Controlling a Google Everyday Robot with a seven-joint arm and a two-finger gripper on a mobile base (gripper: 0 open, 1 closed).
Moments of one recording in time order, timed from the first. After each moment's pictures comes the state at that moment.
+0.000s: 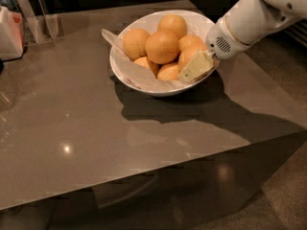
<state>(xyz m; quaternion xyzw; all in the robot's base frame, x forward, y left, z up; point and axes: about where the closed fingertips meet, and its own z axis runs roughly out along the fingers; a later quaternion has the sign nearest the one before) 0.577 -0.124 0.913 -0.42 0.86 0.11 0.28</state>
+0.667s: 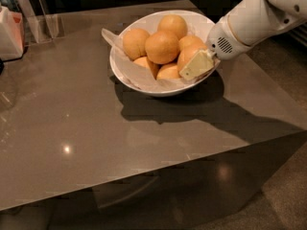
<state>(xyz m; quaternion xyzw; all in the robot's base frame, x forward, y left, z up) 0.575 -0.117 0.923 -0.43 0.84 0.11 0.30</state>
